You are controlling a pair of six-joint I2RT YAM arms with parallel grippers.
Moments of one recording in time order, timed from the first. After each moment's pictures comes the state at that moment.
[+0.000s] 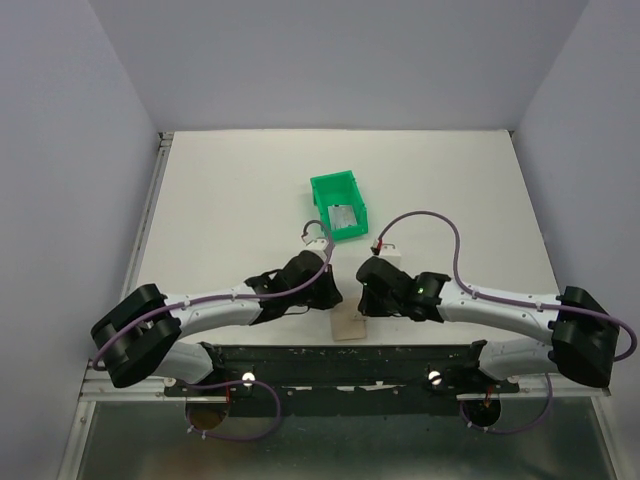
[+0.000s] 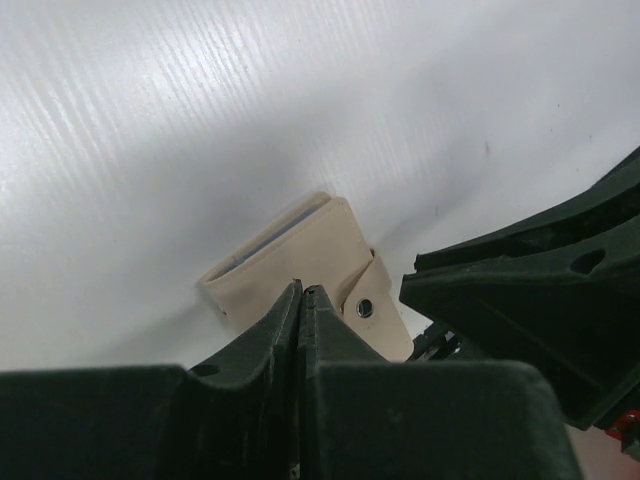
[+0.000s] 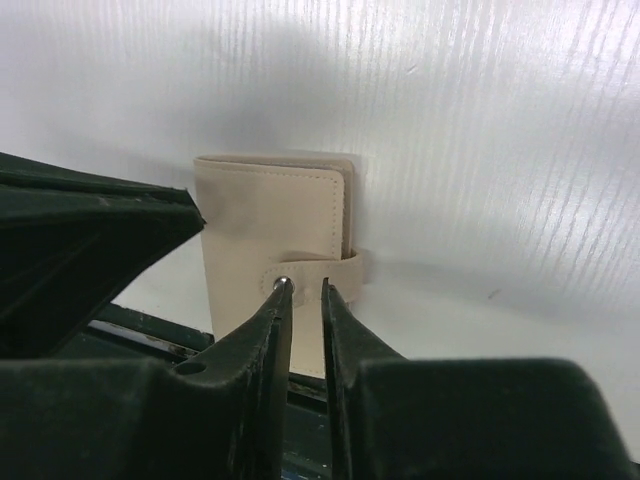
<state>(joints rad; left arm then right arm) -0.95 1.34 0.59 0.08 0.01 -0.76 1.05 1.29 0.72 -0.44 0.25 0.94</state>
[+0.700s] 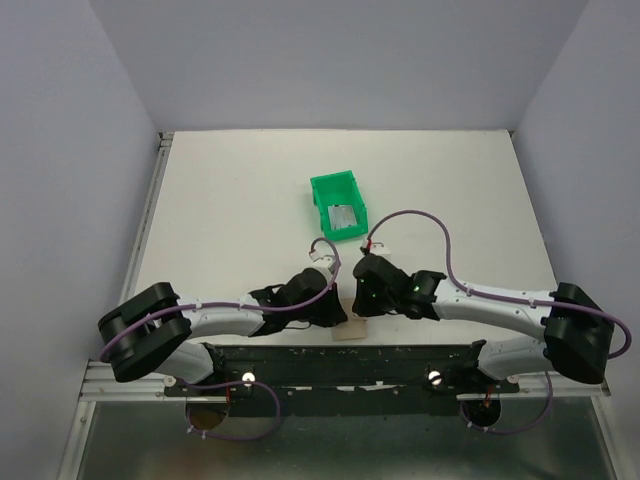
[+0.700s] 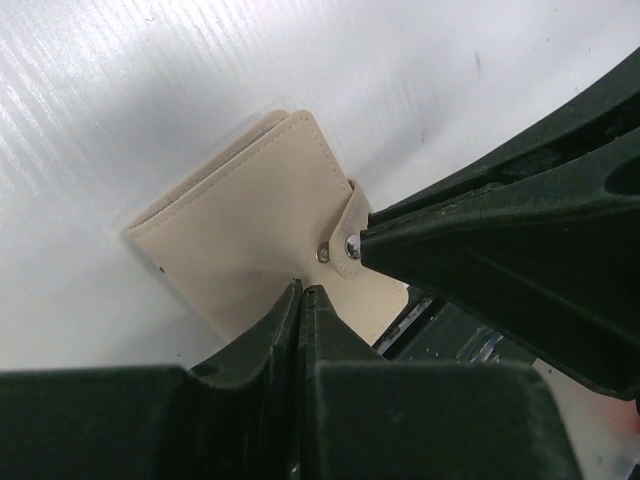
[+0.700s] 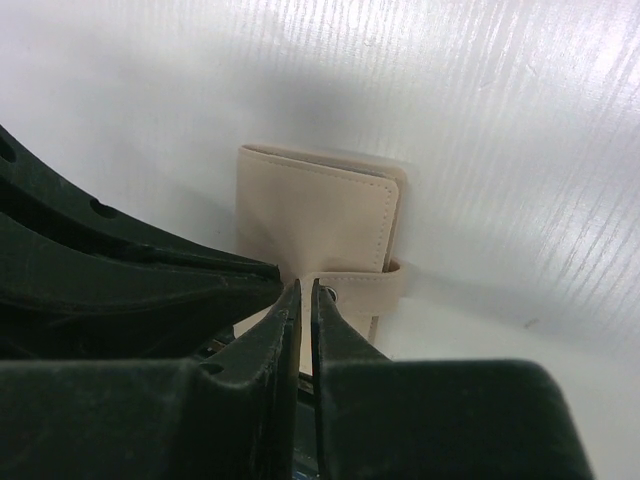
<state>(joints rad) -1.04 1.37 0.48 0.23 0.07 -0.79 1.04 1.31 0.73 -0.38 0.16 0.83</state>
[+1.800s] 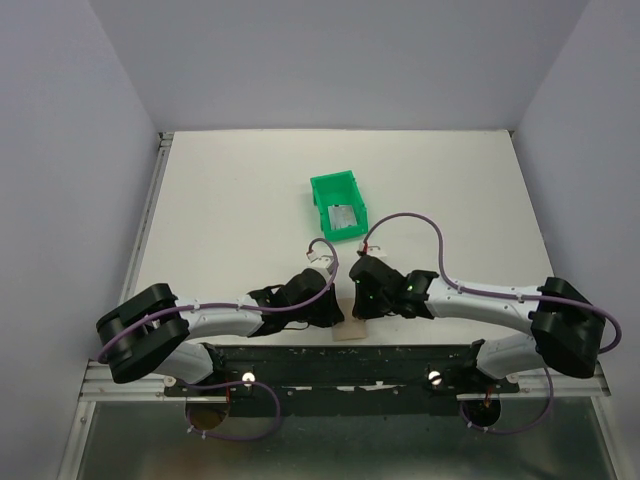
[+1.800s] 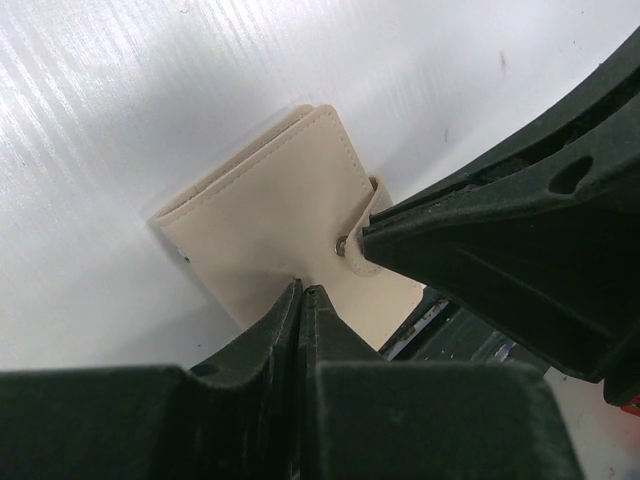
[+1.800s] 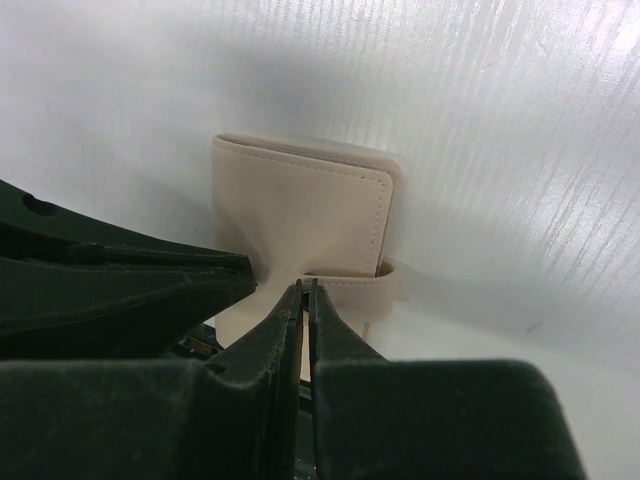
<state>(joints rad) -1.04 1.36 0.48 0.20 0.04 -0.80 1.03 1.37 0.73 -0.37 0.14 0.82</state>
